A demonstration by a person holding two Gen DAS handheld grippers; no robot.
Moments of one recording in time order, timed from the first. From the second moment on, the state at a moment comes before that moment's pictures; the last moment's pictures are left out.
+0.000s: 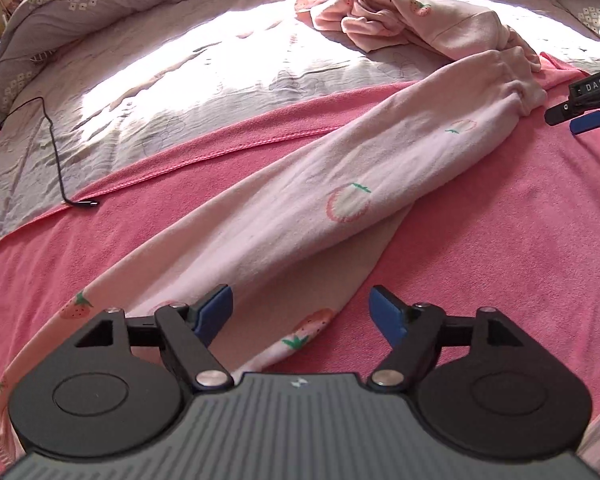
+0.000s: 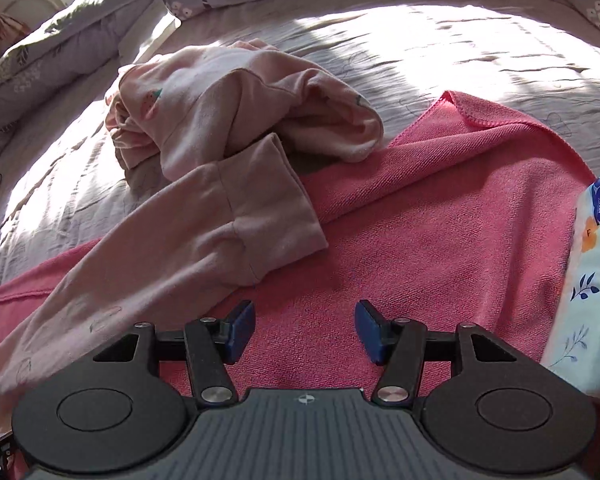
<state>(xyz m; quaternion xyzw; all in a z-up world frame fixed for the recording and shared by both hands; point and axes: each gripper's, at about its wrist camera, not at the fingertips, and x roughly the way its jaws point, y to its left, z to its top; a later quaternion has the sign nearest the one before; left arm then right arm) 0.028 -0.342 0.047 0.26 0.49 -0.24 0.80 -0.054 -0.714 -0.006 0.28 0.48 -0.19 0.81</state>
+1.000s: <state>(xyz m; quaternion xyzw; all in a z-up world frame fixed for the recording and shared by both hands) 0.017 -0.332 0.020 0.32 0.46 -0.30 0.78 -0.054 -0.760 0.017 0.40 0.40 -0.24 0.79</state>
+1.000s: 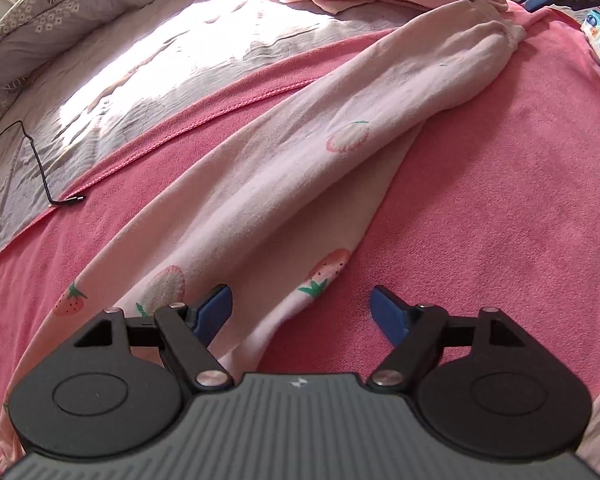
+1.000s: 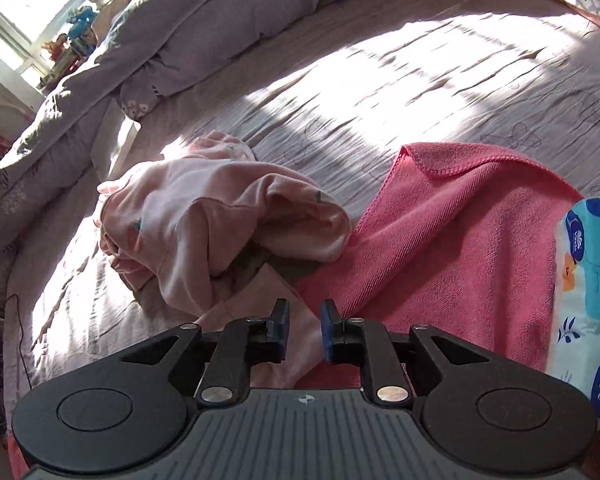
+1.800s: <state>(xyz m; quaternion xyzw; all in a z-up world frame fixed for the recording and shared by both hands) 0.010 -0.347 0.038 0.29 0.45 -0.36 0.76 -0.042 -0.754 0.019 0.45 0.36 -0.26 0.78</state>
